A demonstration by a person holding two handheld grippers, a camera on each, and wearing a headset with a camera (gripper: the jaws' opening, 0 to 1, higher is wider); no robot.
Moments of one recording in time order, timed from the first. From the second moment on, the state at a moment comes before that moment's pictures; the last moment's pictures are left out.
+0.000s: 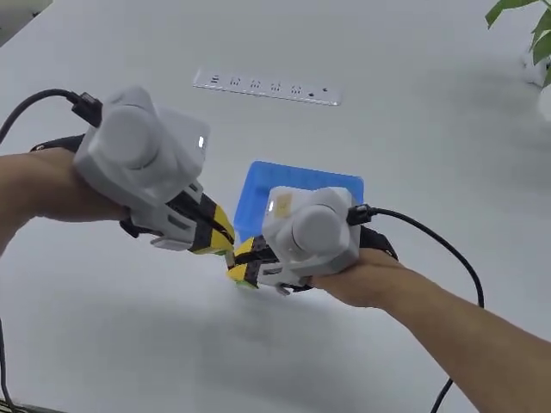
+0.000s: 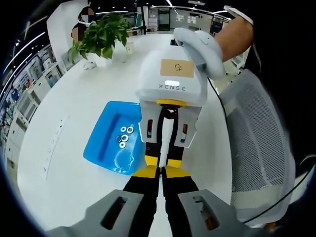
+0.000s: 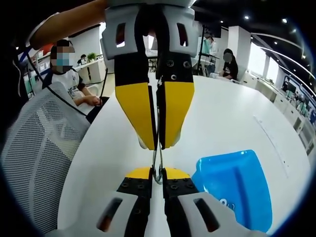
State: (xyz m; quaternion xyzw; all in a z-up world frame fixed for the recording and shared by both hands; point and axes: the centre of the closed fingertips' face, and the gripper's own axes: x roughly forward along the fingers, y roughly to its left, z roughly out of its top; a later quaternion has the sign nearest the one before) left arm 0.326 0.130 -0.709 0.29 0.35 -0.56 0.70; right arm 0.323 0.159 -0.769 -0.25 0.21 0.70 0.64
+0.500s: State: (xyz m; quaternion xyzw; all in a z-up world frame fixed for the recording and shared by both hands) left arm 0.325 0.128 -0.681 0.30 0.34 -0.56 0.70; right arm 0.322 0.158 -0.741 -0.25 0.21 0.70 0.64
